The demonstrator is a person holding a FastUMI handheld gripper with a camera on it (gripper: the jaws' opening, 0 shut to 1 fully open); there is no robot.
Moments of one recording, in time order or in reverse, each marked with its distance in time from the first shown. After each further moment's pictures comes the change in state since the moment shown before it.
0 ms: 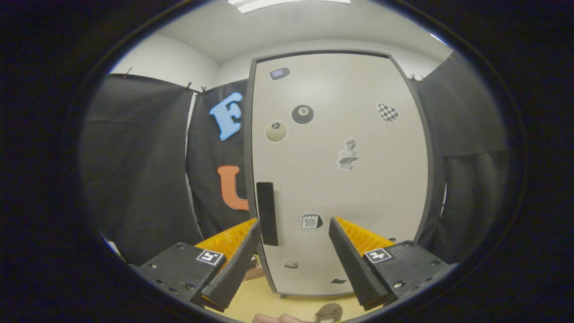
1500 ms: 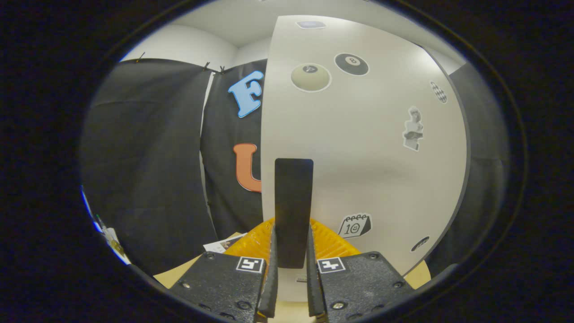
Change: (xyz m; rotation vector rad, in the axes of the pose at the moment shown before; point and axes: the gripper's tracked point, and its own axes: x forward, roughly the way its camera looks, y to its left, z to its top) arm 0.004 0.027 -0.038 -0.059 0.123 0.089
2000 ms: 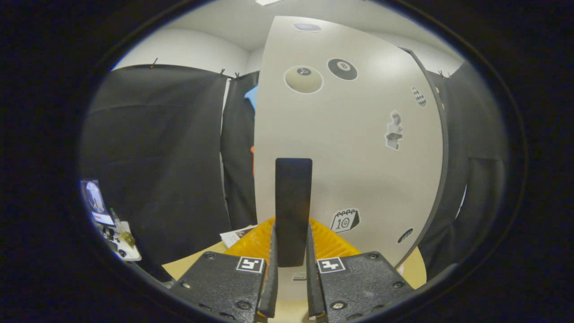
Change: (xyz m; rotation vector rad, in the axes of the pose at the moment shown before) arm -0.104 -0.019 -0.011 -0.020 -0.004 0.107
